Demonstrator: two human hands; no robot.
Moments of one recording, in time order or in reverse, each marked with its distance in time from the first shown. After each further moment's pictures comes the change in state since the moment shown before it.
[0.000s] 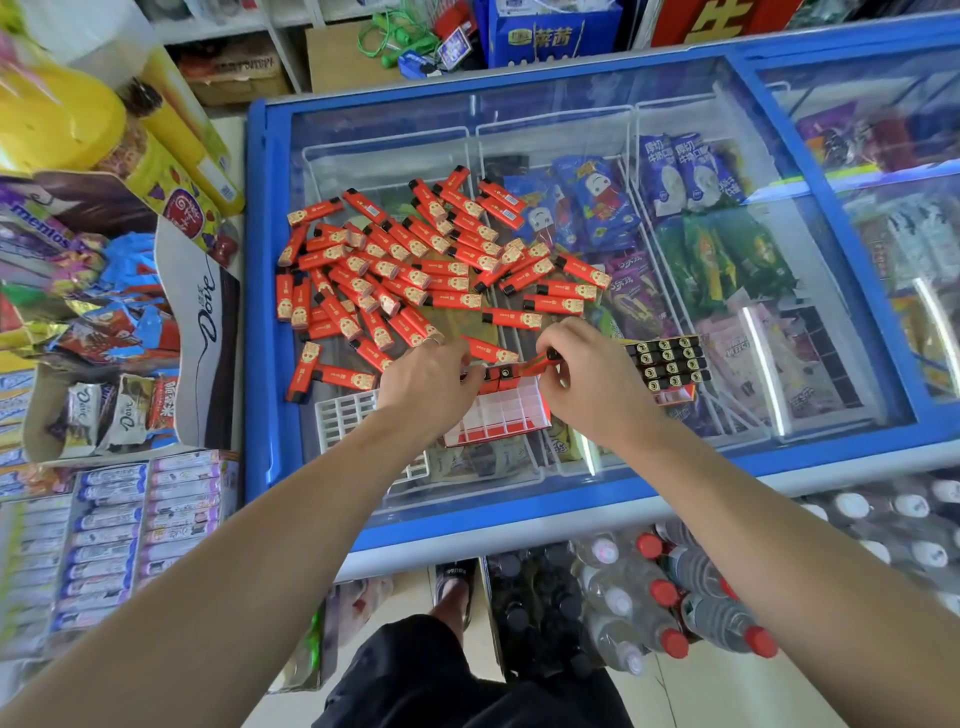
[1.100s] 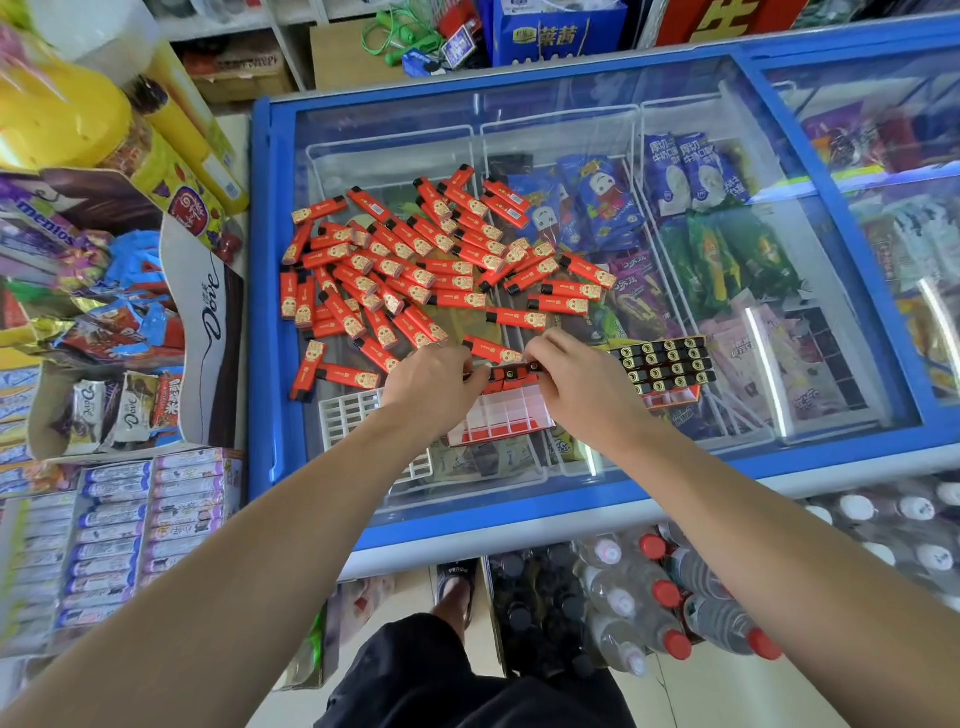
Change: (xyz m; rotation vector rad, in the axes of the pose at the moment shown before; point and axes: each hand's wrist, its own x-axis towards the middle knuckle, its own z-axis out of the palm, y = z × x) left_hand 0.001 -0.001 -0.002 -0.040 -0.085 -0.040; right_hand 0.003 0.008 0.022 -0.209 -0.133 -0.058
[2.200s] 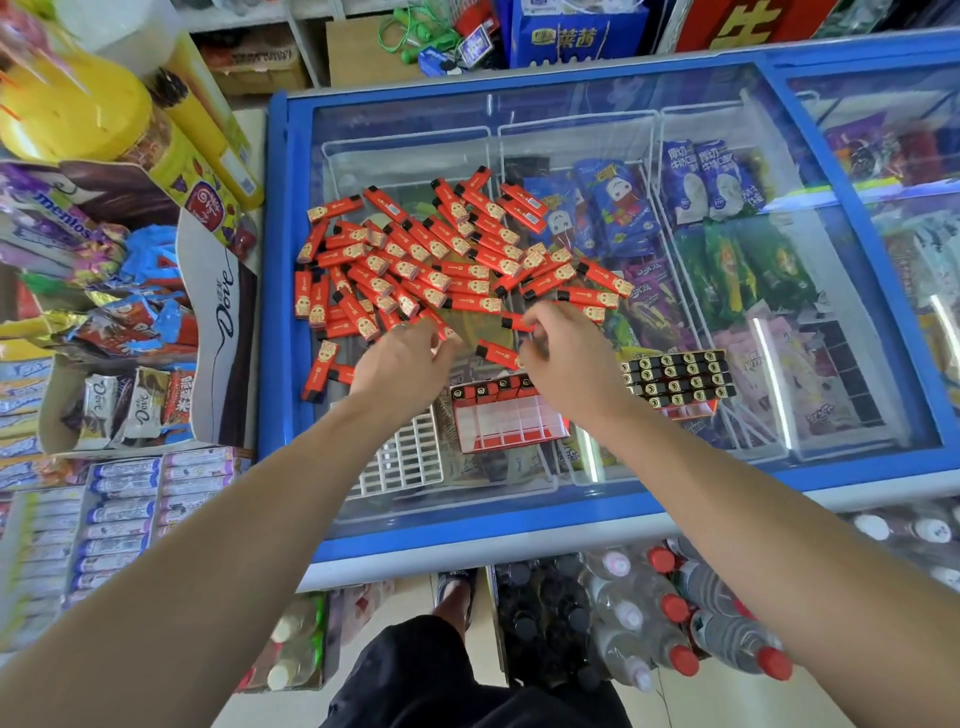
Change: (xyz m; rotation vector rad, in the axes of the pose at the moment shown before) left_hand 0.016 -0.041 -0.020 -0.090 0.063 -0.086; right_hand 0.045 -0.019 0.003 0.239 0.115 0.203
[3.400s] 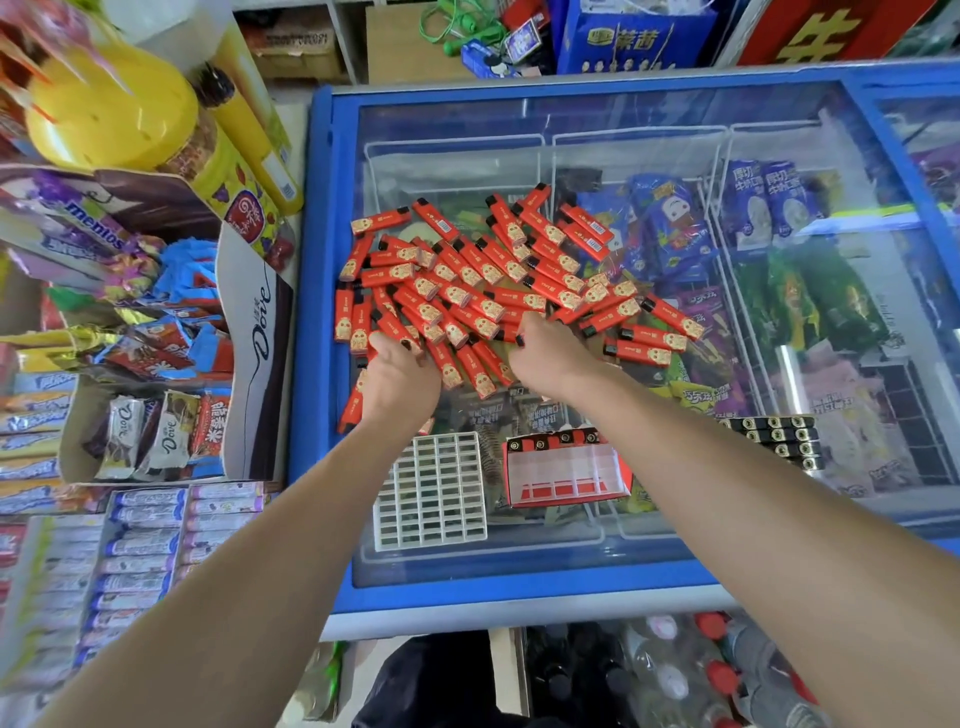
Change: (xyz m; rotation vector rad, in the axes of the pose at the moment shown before) left_hand 0.045 -0.051 -0.002 -0.474 0.098 -0.460; right_hand 0.099 -0.055 0.046 0.017 -0.543 0.349
